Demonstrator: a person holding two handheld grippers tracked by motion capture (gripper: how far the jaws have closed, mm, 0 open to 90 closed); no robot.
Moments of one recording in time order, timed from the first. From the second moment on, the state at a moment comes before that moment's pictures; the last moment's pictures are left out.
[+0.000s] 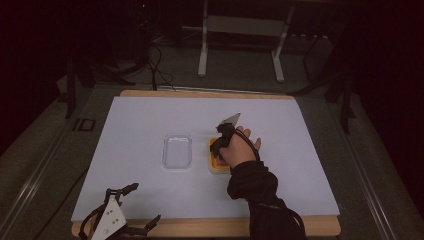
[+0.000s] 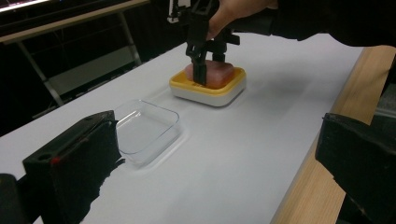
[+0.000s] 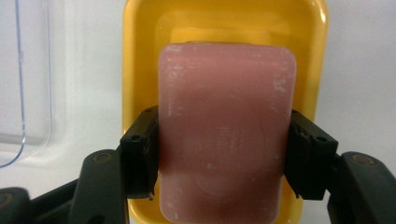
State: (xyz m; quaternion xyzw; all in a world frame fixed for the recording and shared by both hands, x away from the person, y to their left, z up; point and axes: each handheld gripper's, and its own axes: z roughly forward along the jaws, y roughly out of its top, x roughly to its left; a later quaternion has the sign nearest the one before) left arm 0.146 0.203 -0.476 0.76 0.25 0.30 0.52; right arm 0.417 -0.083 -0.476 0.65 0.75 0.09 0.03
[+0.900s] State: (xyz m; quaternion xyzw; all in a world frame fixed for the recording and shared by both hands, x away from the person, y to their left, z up) left arm 0.147 0.200 -0.477 0.77 0.24 0.30 0.51; right arm 0.414 -0.088 -0.448 0.58 0.80 0.13 0.03
